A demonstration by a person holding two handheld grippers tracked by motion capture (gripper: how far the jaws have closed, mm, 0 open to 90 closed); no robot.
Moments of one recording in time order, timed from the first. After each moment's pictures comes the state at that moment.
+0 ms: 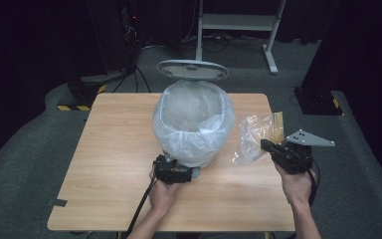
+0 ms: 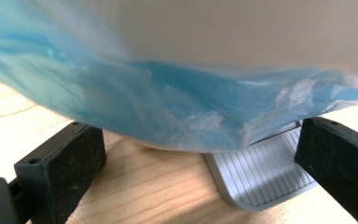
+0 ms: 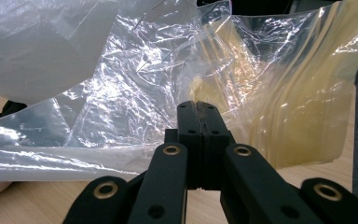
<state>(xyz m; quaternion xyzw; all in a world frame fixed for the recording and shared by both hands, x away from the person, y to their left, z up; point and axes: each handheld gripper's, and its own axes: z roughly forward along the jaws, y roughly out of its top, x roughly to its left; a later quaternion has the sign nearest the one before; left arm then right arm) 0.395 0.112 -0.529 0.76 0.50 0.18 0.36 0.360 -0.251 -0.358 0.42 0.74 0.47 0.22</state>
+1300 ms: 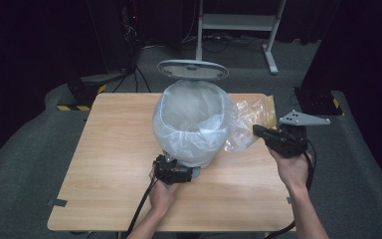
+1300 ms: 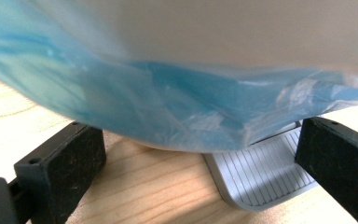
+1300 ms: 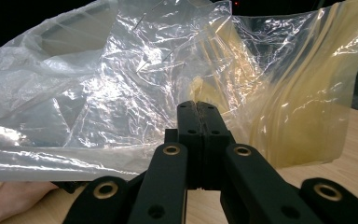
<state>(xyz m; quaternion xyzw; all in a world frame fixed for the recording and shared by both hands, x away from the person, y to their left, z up) 0.395 0.113 -0.529 0.77 0.50 0.18 0.35 0.378 -0.226 -0.314 0.39 0.76 0.48 0.20</state>
